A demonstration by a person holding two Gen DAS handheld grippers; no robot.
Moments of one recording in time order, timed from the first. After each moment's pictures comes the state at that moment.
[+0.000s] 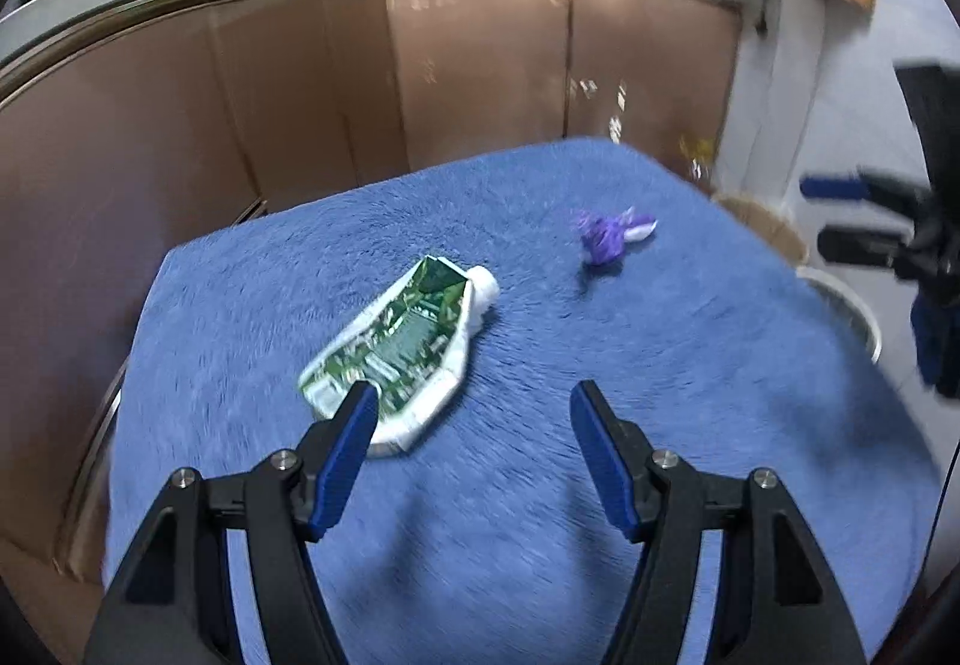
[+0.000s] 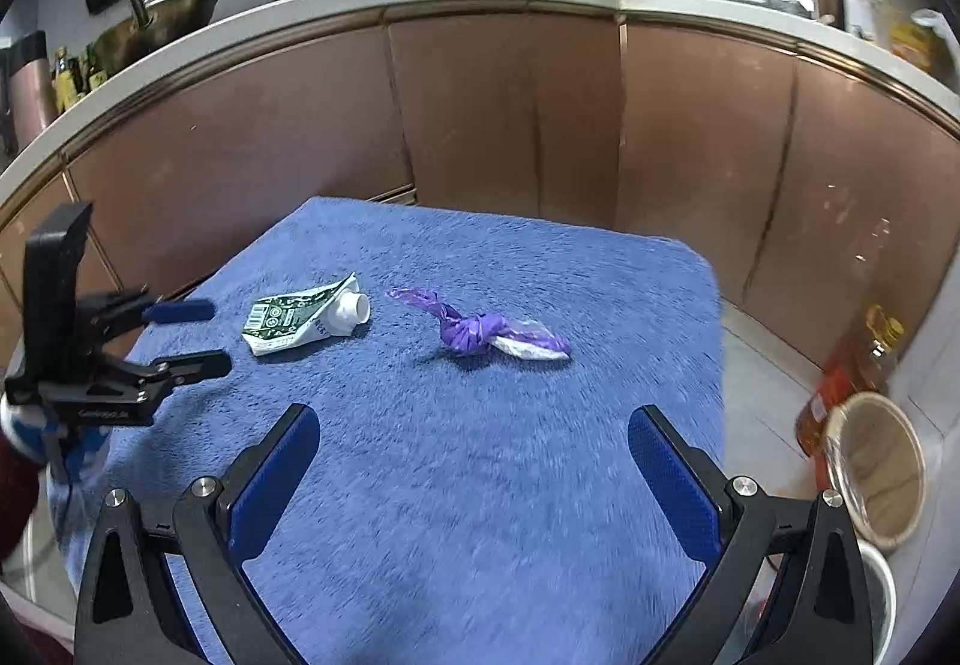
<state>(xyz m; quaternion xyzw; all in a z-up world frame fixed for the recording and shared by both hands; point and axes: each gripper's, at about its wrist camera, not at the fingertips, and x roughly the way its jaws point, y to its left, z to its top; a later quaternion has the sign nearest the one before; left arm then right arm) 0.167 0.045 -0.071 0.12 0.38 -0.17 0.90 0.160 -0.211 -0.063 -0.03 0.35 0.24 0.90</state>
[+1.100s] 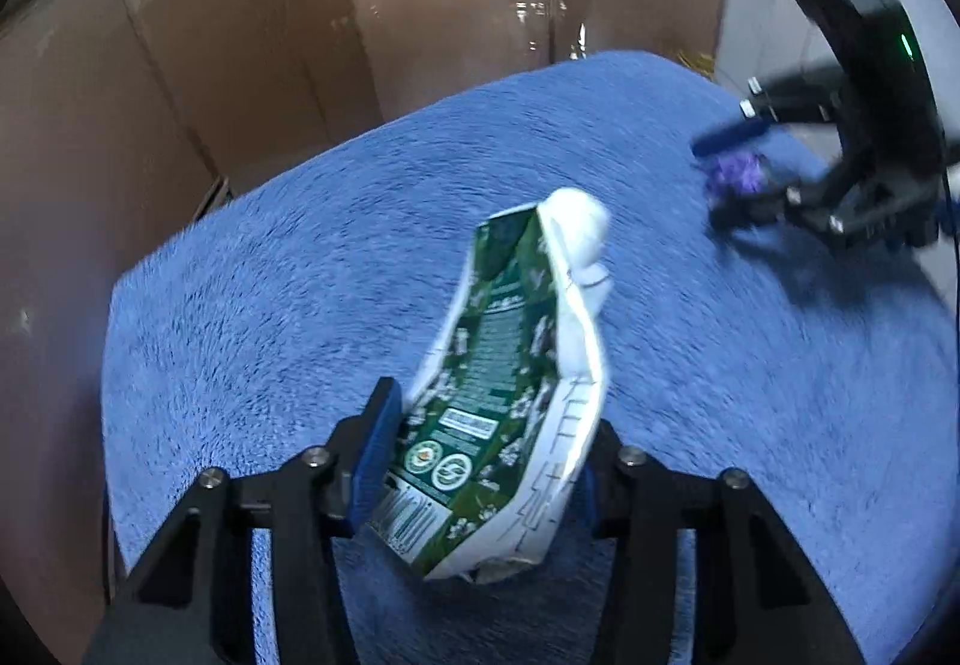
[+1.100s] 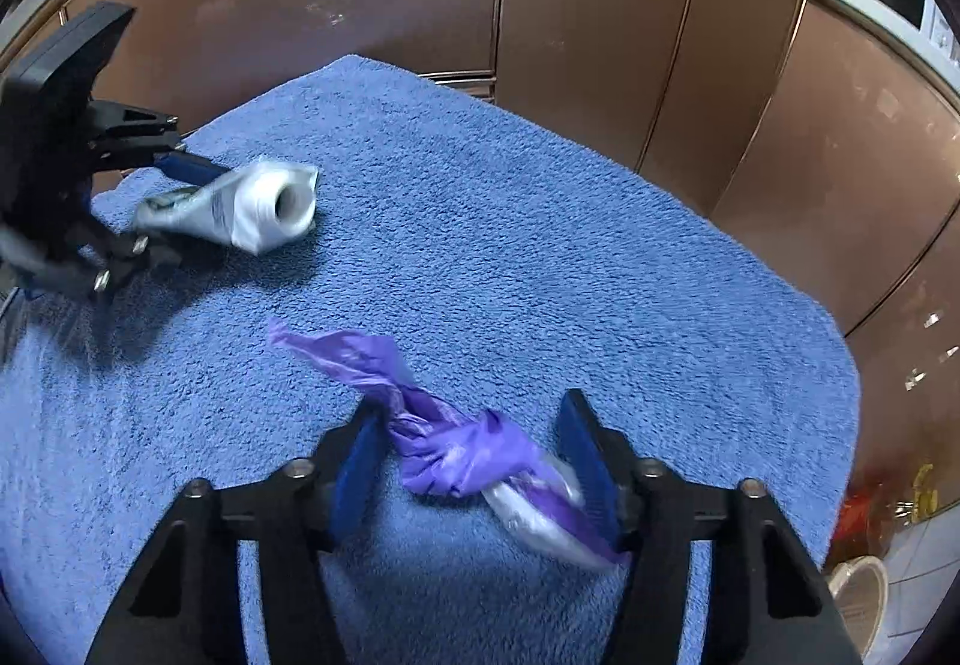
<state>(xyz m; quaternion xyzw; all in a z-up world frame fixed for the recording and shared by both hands) 0.272 0.078 -0.113 0.16 0.45 -0.21 0.85 0.282 -0.133 -0.130 -0.18 0.42 0.34 0.82</state>
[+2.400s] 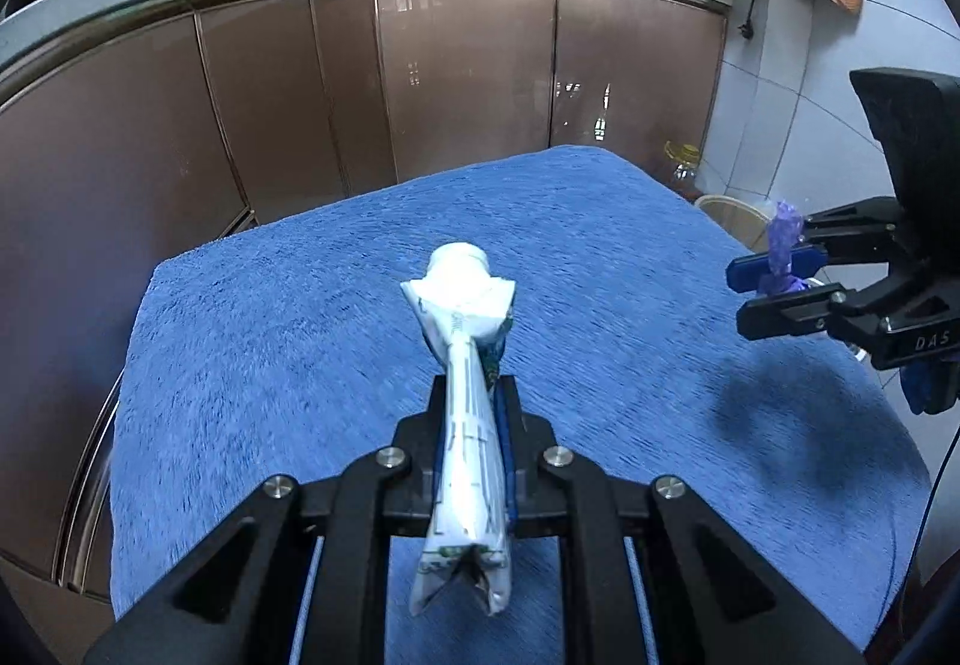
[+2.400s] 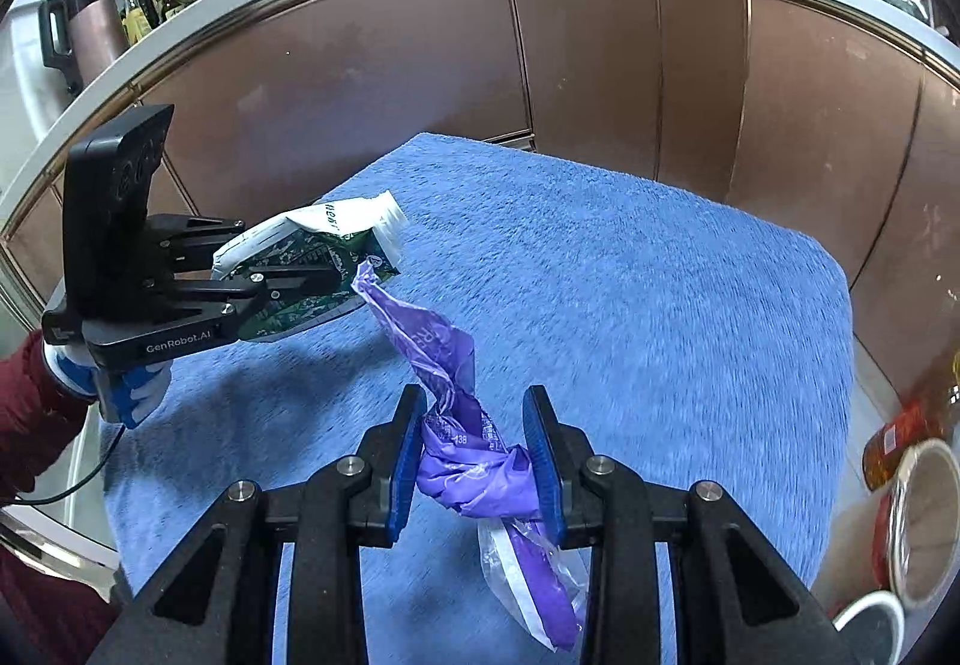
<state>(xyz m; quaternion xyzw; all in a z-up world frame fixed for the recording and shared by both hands) 0.157 0.049 -0.058 0.10 0.37 -0.19 0.90 0.143 -0.160 -0.056 -0.05 0.40 0.35 0.85</state>
